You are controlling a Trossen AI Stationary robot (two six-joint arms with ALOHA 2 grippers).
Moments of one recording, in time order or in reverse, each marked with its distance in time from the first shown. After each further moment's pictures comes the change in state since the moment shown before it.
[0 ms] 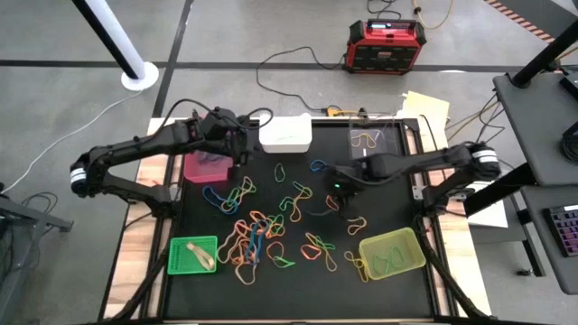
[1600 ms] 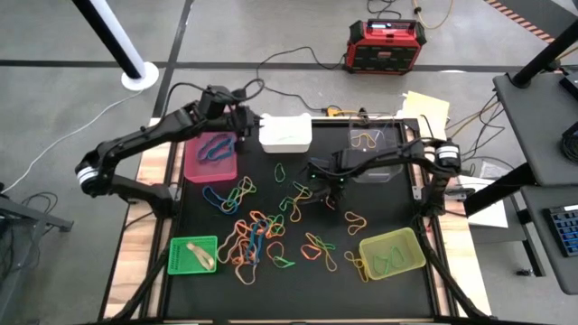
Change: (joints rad) left arm 0.224 0.075 0.000 0.234 0.001 0.174; right arm -0.159 0.302 0.038 0.049 -0.165 -0.459
